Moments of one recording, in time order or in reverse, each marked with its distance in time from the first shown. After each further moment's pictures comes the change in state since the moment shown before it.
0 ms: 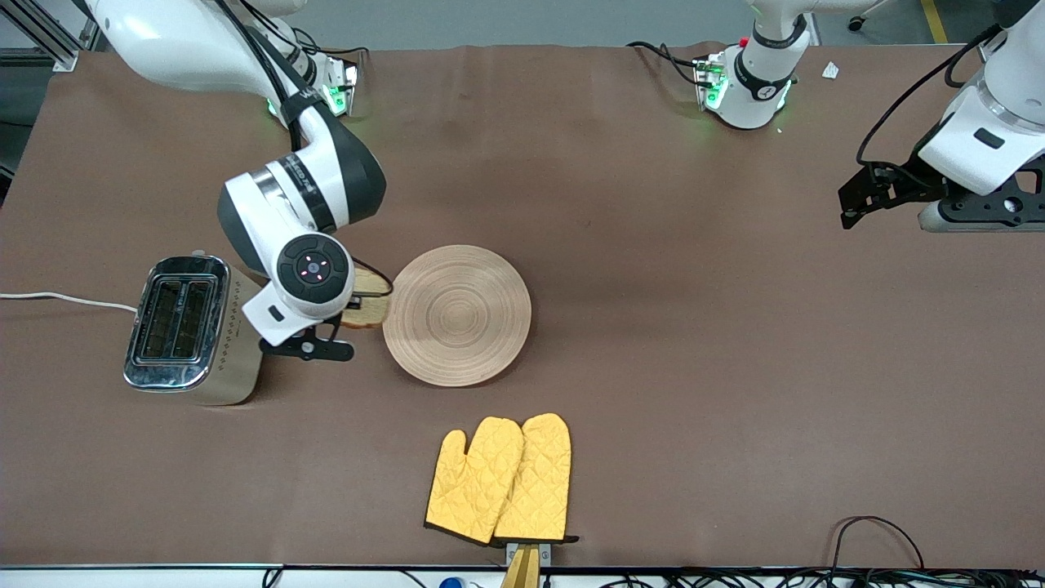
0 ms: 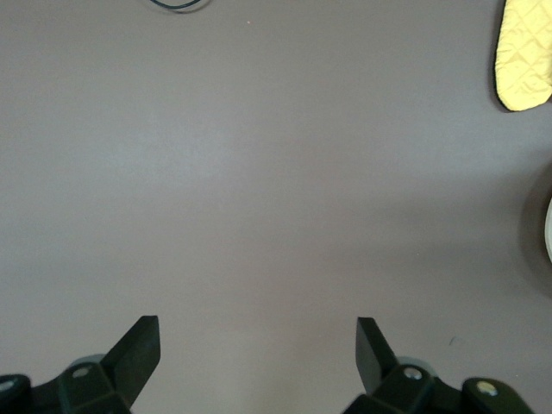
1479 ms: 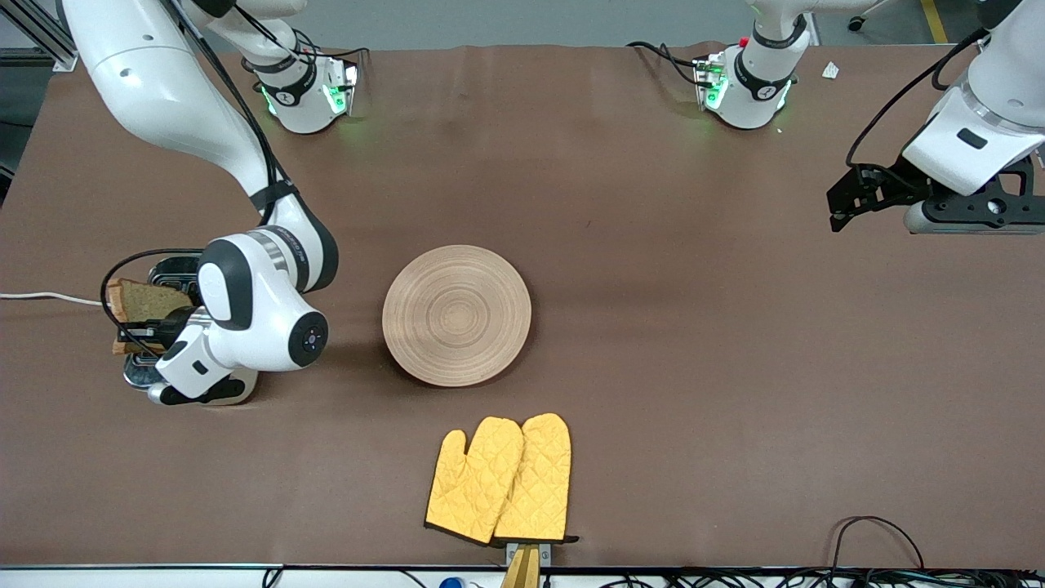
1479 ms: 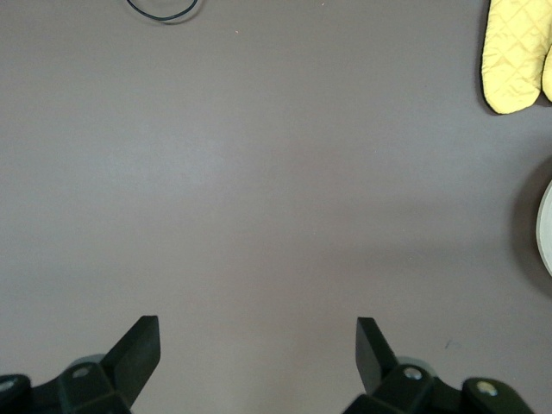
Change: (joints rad) left arm 0.000 0.005 -0.017 -0.001 0.000 0.021 0.000; right arm -0.067 0.118 -0.073 -0.047 -0.694 -0.163 -0.223
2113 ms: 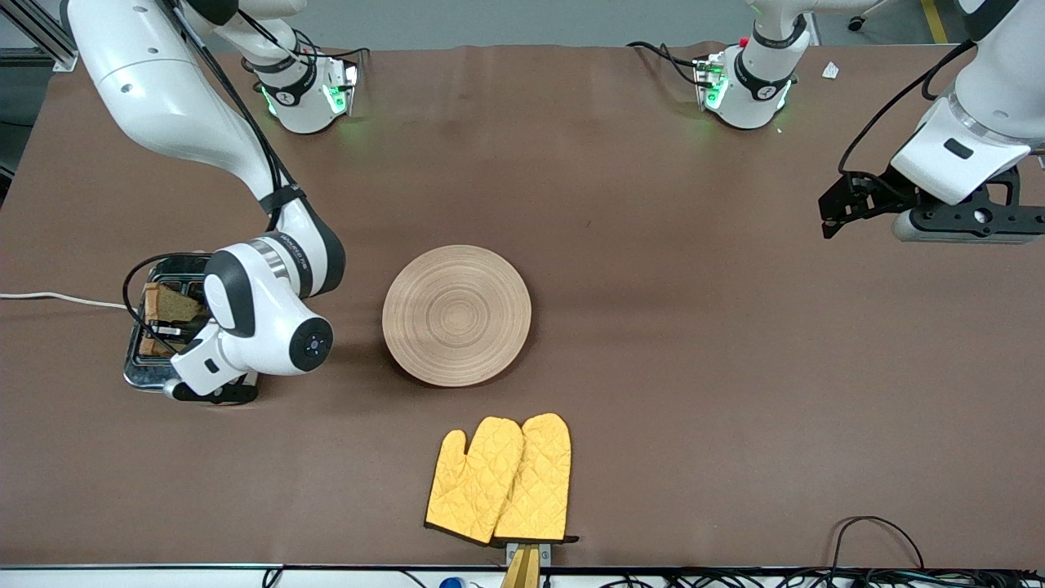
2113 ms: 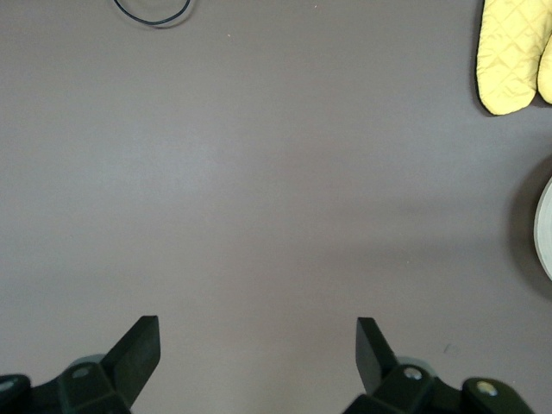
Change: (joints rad) left arm -0.008 0.020 -0.004 -0.001 0.000 0.018 0.000; right arm -0.004 0.018 -0.002 0.016 0.155 0.054 0.150
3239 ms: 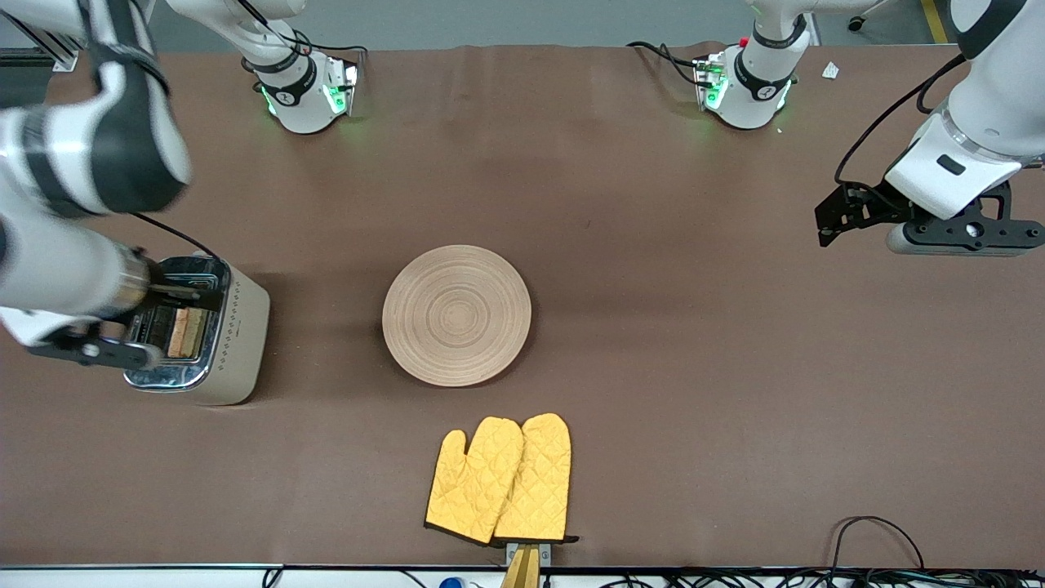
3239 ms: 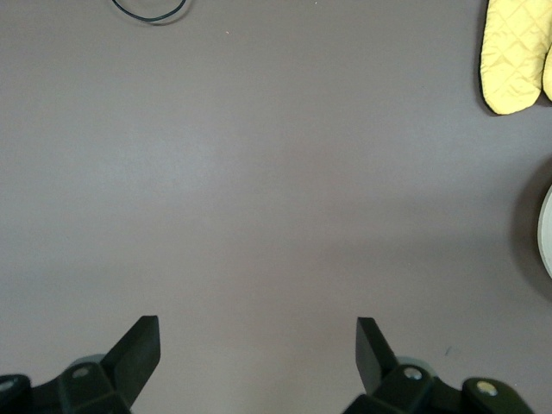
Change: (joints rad) left arm 0.002 0.018 0.000 0.004 0.000 0.009 0.000; right arm -0.048 -0.332 -0.244 0.128 0.922 0.115 -0.258
